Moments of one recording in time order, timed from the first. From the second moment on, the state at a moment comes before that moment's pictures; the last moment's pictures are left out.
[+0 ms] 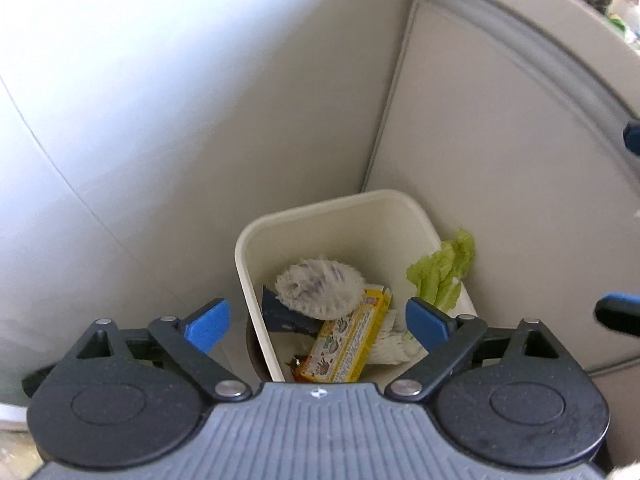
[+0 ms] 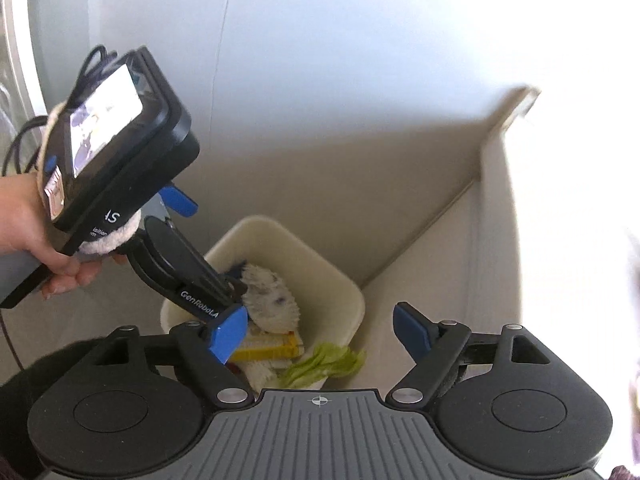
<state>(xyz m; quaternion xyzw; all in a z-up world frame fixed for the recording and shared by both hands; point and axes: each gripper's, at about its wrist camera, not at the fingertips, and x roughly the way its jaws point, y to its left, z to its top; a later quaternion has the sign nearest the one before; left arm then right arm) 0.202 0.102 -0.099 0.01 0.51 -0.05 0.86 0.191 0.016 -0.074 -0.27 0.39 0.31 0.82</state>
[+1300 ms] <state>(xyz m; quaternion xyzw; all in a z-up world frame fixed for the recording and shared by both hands) 0.211 -0.100 0.057 0.12 0.29 -0.24 0.92 0.229 -0.313 0.013 0.03 0.33 -0.06 0.94</state>
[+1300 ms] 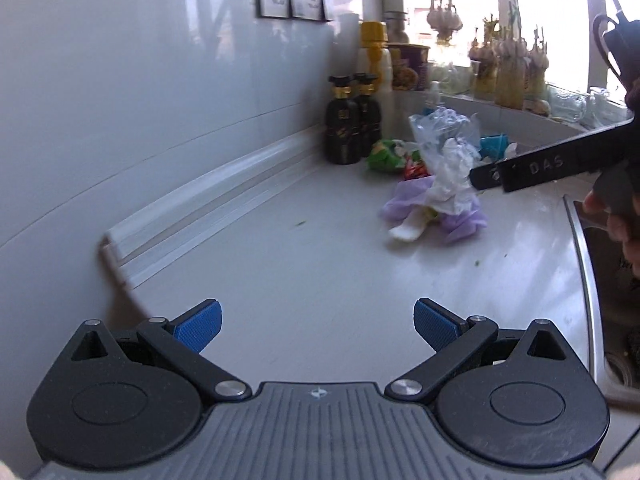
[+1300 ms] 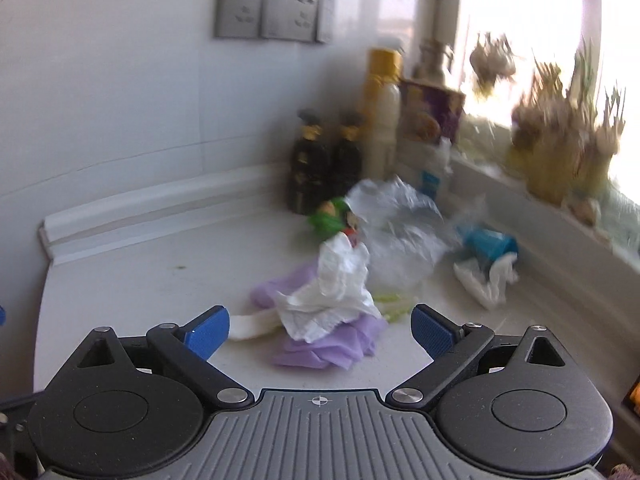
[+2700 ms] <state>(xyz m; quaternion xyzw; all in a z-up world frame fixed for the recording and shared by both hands) 0.297 -0.231 0.019 0.14 0.26 -0.46 0.84 0.241 -0.368 -0.042 0.15 0.22 -0.06 0.96</state>
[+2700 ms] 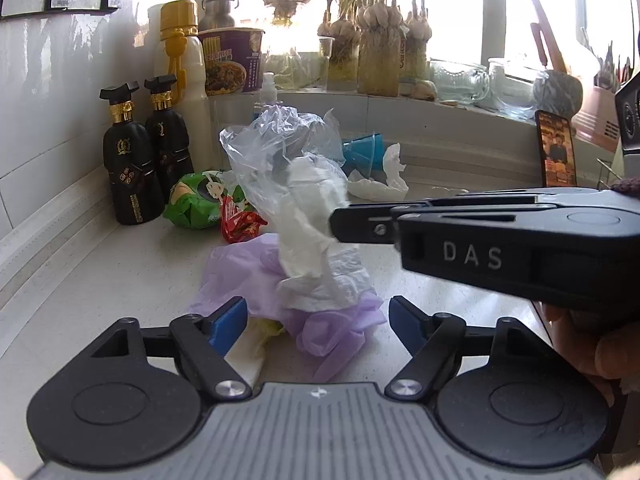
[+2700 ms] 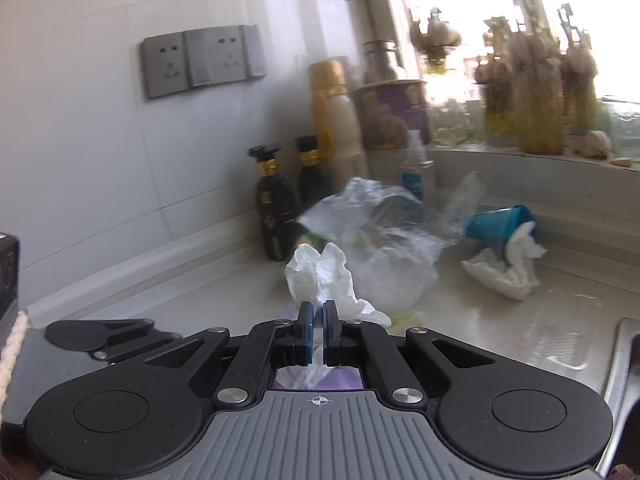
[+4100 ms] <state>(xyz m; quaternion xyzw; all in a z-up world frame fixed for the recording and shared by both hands) 0.287 -0.208 0.077 0.07 0.21 -0.37 0.90 0.236 -0.389 -0.028 0.13 0.26 -0.11 0.95</state>
